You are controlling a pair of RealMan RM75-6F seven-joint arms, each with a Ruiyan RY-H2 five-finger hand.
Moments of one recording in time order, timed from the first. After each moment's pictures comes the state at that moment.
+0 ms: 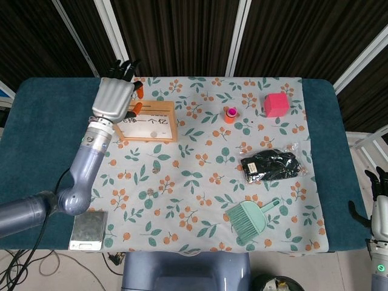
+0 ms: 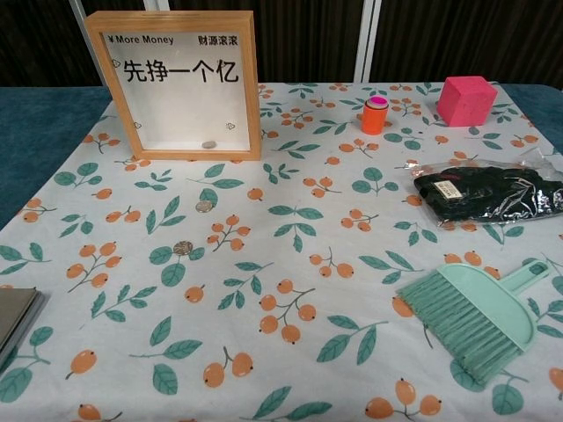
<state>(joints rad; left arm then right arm) -1.07 -1.24 -0.32 -1.59 0.76 1.09 0.52 0.03 -1.16 0.20 -1.68 -1.26 1.53 -0.08</state>
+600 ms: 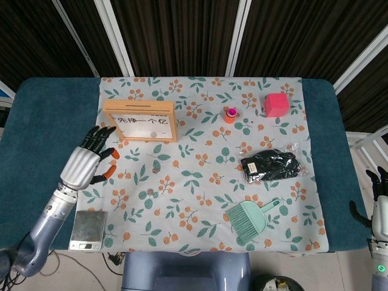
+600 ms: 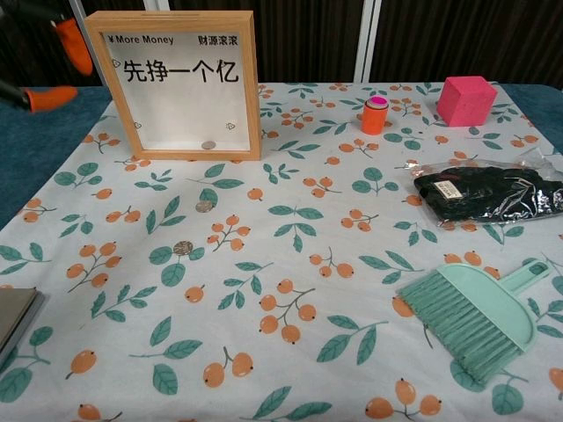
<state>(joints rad) -0.62 -1.39 0.03 -1.42 1.47 1.41 -0.02 0.03 -1.16 0.20 -1.67 -1.27 1.54 -0.09</state>
